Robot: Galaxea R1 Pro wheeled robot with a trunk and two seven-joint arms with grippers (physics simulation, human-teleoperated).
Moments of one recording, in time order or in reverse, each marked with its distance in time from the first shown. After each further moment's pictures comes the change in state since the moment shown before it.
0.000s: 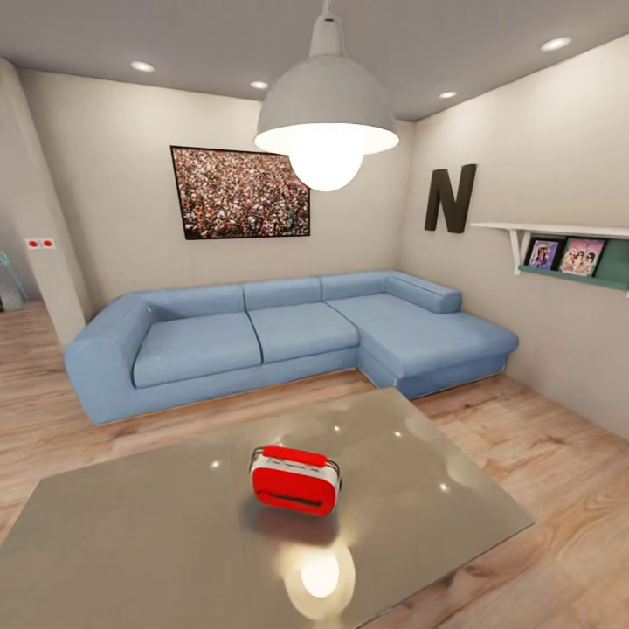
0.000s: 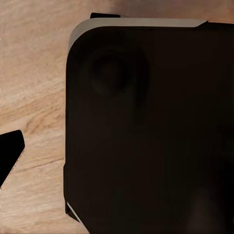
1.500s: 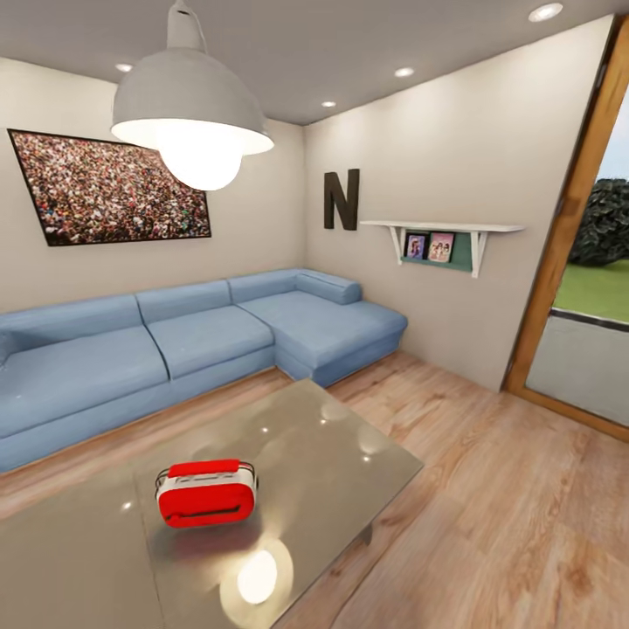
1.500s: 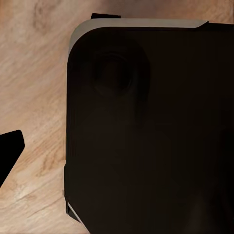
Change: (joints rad) left arm 0.000 0.001 0.000 0.000 0.000 -0.001 0.000; right arm 0.000 0.000 0.001 0.000 0.000 -0.001 0.000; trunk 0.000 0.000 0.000
